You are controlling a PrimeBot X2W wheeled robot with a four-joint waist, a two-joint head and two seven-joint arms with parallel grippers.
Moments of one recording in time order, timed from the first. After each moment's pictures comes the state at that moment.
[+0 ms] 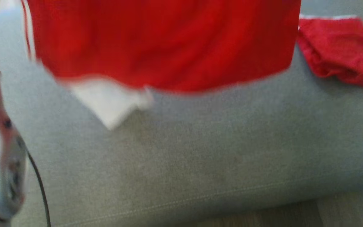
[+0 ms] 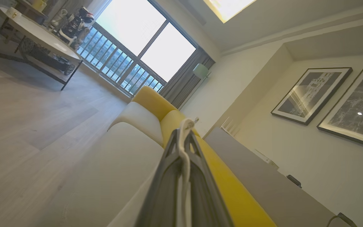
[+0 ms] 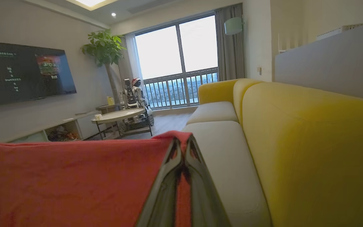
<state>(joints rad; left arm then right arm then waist) -1.27 0.16 0.02 0.51 -0.75 0.21 0.06 -1.16 -0.18 0.01 0.50 0.49 0.13 0.16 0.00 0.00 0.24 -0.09</state>
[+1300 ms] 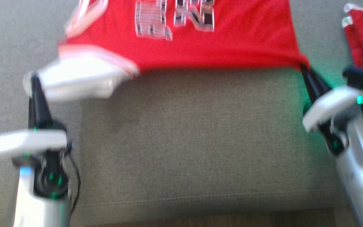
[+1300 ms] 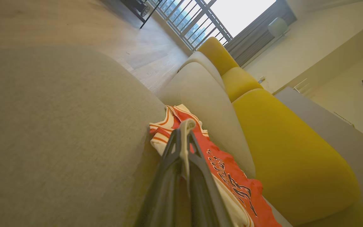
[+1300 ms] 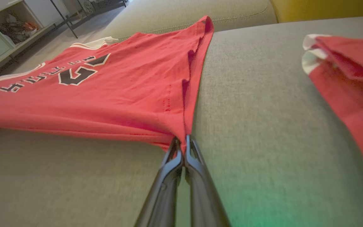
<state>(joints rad) -0.29 0.05 0.03 0.17 -0.86 -0.06 -0.21 -0.64 -0.24 0.12 0.75 0.41 0.13 -0.12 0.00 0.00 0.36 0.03</state>
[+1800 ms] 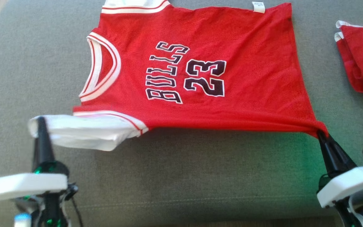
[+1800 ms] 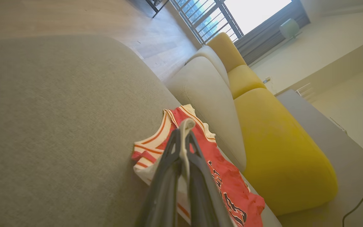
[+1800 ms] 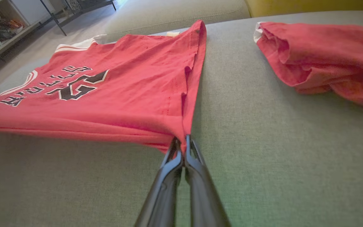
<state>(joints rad) 0.08 0.04 0.03 -0.23 -0.95 0.11 -0.10 0.08 -0.06 -0.20 -0.10 0.27 0.13 0.16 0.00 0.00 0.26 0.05</state>
